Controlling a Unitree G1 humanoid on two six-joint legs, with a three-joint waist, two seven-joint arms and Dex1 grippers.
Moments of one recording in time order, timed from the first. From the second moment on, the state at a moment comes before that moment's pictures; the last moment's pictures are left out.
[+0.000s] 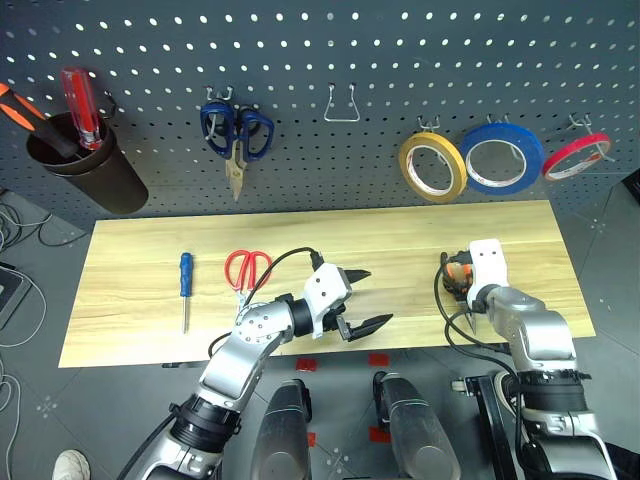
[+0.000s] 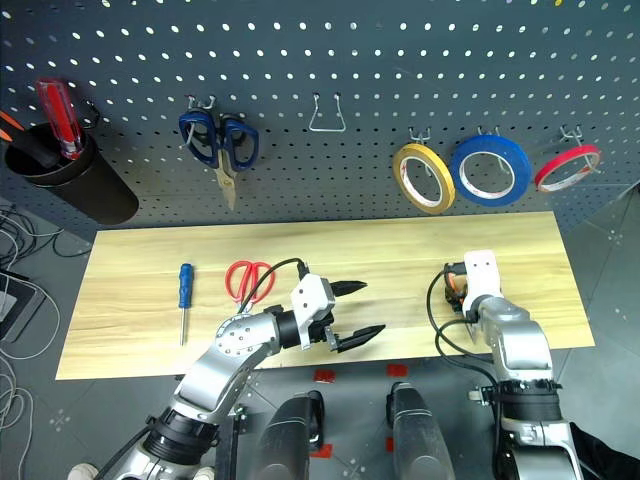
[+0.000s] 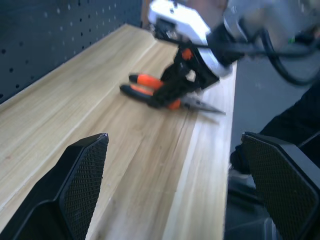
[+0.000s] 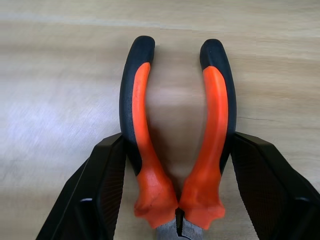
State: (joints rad) left arm -0.23 0.33 -0.29 -0.19 -0.20 0.24 -0.80; right arm -0.32 -0.33 -0.06 -0.09 0.07 0.92 0.24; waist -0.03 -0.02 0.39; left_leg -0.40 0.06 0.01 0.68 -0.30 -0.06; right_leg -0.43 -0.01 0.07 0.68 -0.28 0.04
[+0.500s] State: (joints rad) left arm -0.16 0.31 -0.13 -0.44 -0.27 0.43 -0.57; right arm -0.35 -0.21 0.12 -0.34 0.08 0.43 0.34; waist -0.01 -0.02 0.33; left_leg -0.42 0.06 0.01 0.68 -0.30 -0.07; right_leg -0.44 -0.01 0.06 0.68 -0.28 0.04
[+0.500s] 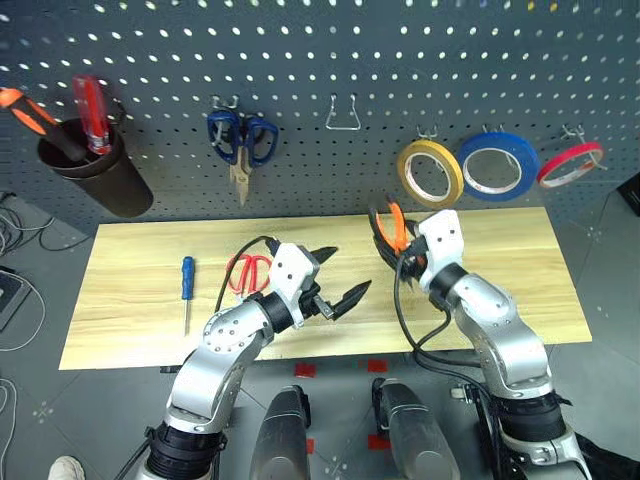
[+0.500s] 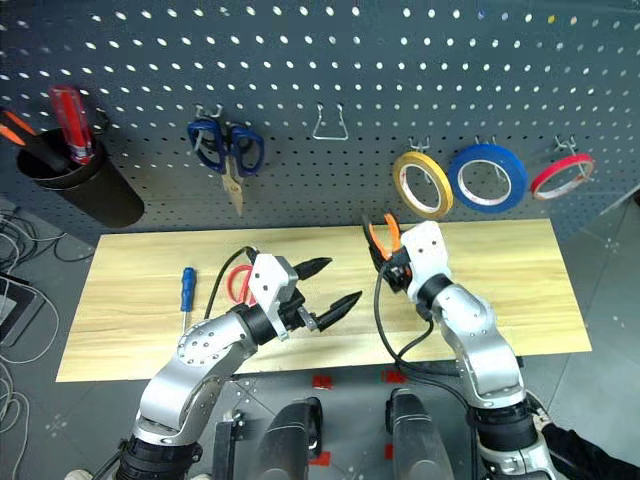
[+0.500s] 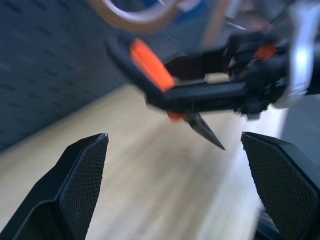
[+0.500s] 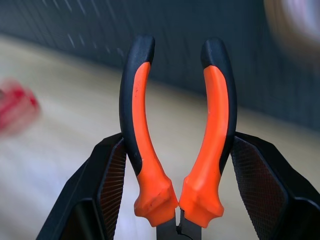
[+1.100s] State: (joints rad) left arm -0.27 0.15 -0.07 -0.47 -0.22 0.39 -0.29; right arm -0.82 -0.05 0.08 0.20 -0.03 -0.16 0.12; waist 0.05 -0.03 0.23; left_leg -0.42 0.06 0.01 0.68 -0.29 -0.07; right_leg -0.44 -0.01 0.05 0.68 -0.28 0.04
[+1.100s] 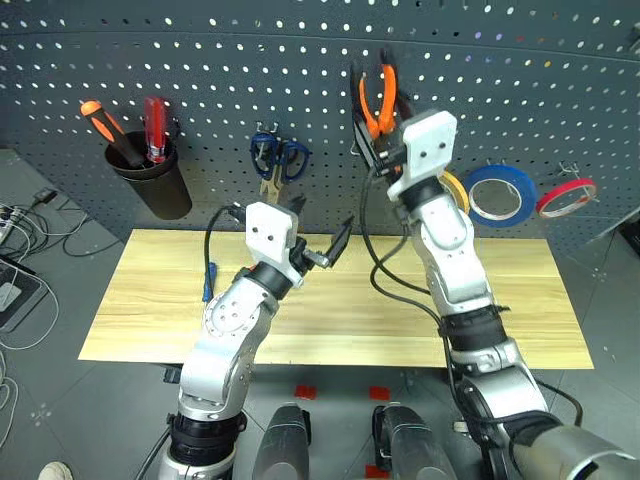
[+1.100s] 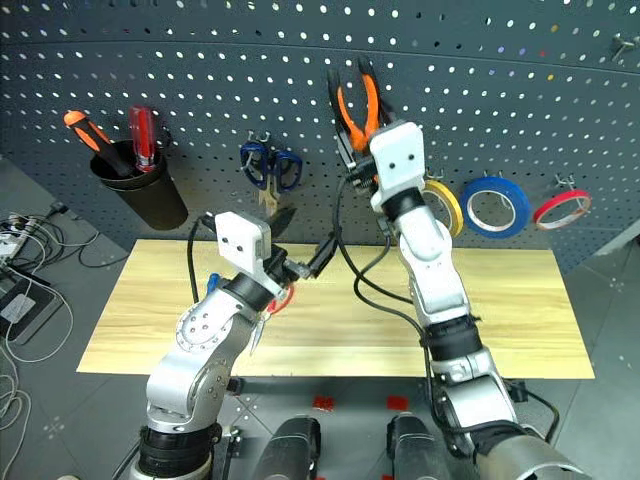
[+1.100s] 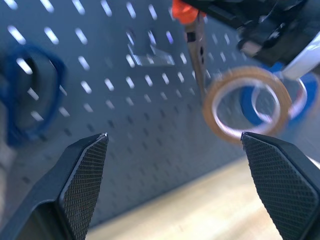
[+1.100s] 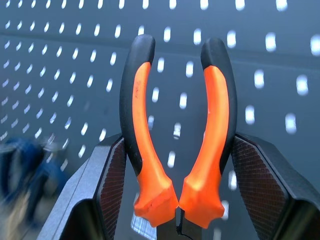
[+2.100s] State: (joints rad) left arm -0.41 0.14 -0.04 -0.35 -0.18 0.30 -0.24; right arm -0.97 0.02 -0.02 0.65 -0.05 -0.42 -0.04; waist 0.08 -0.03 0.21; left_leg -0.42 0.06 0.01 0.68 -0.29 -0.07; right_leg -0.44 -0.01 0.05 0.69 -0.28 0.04
